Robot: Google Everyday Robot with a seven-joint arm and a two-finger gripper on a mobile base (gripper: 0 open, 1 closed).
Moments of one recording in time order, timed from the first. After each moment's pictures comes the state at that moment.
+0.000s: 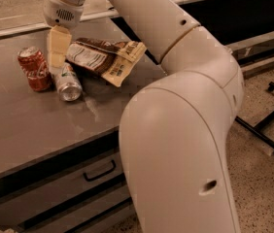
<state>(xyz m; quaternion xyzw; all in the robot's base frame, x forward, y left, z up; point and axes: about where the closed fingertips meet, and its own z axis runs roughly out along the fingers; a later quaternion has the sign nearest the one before) 0.637 0.215 0.942 -0.79 0.56 0.14 0.21</state>
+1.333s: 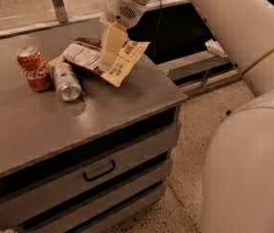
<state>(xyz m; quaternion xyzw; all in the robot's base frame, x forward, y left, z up) 0.630 0.083 0.954 -0.72 0.63 0.15 0.24</state>
